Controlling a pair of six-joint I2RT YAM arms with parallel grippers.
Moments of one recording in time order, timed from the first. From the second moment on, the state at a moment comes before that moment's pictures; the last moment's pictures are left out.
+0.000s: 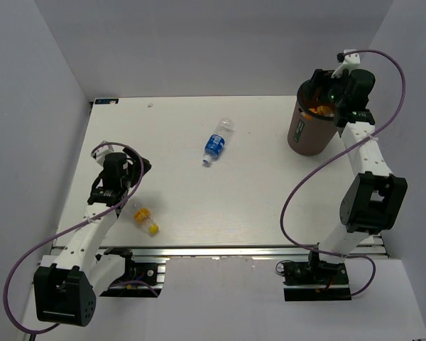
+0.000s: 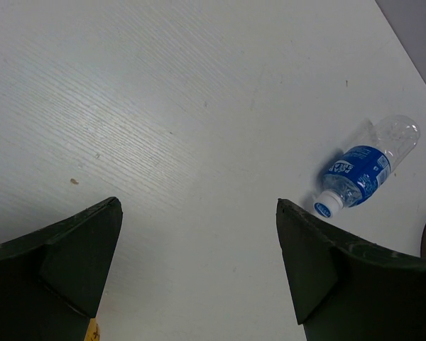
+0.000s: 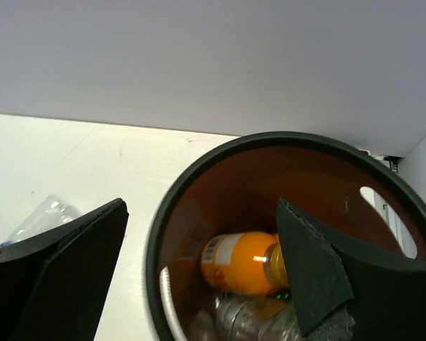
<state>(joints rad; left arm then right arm) -0.12 0.97 0.63 -0.23 -0.22 -0.78 -0.09 1.70 1.52 0.02 -0.32 0.04</state>
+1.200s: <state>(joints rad) -0.45 2.08 1.48 -0.04 0.27 -0.22 0.21 1.18 1.08 -0.03 -0.38 0.04</state>
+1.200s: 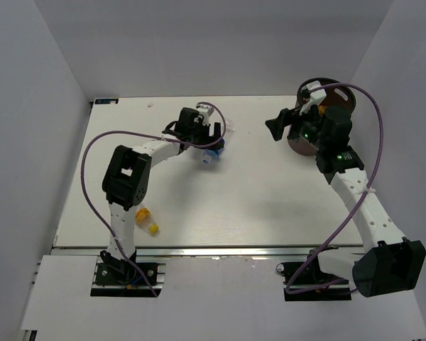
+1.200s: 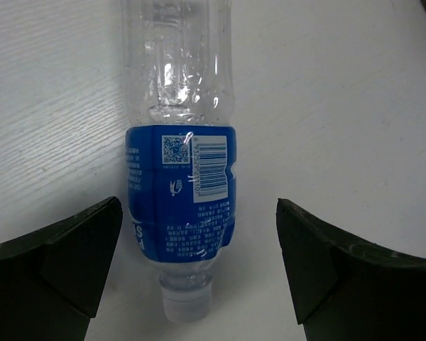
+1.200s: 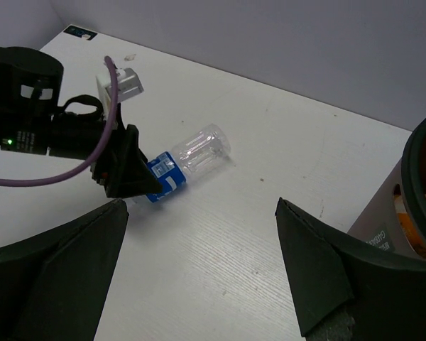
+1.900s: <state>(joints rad) -0.53 2.03 1.43 -0.07 0.14 -0.18 0.21 1.26 1.08 -0.03 -0.39 0.09</state>
